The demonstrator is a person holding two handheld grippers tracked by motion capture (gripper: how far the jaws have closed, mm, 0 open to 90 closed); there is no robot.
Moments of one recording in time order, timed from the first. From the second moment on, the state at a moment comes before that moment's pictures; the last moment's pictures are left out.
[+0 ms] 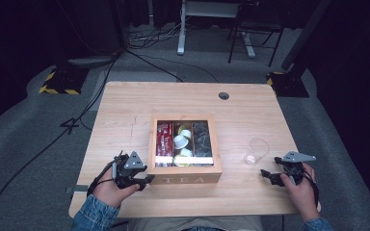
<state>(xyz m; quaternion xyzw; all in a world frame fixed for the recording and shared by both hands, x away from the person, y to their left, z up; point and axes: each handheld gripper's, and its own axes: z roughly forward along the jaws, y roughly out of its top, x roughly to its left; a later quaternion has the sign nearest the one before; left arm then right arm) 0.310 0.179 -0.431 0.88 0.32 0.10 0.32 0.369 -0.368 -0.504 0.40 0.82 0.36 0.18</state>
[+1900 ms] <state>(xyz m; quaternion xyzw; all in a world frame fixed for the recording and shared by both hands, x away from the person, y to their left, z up) 0.313 0.193 -0.383 0.83 0.31 0.18 0.42 0.345 -0.221 -0.385 0.23 0.85 0.45 0.17</state>
